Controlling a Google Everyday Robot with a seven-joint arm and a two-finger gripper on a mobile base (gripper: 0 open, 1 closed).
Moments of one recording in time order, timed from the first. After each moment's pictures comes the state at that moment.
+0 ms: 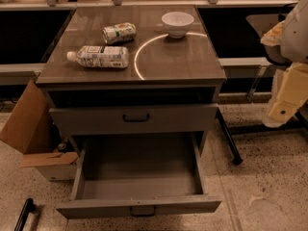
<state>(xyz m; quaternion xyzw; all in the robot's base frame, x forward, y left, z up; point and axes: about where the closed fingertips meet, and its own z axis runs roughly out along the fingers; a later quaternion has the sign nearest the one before) 0.438 -0.216 0.977 -0.60 0.78 -0.04 0.16</state>
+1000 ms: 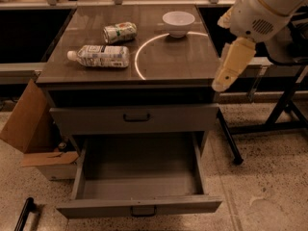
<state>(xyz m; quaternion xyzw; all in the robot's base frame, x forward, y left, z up) 0.534 -0.155 0.970 -0.62 0.75 0.01 0.23</state>
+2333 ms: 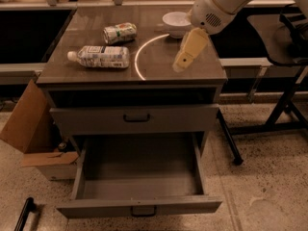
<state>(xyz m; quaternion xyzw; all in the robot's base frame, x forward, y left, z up) 0.626 -0.089 0.949 -0.60 0.74 0.08 0.28</state>
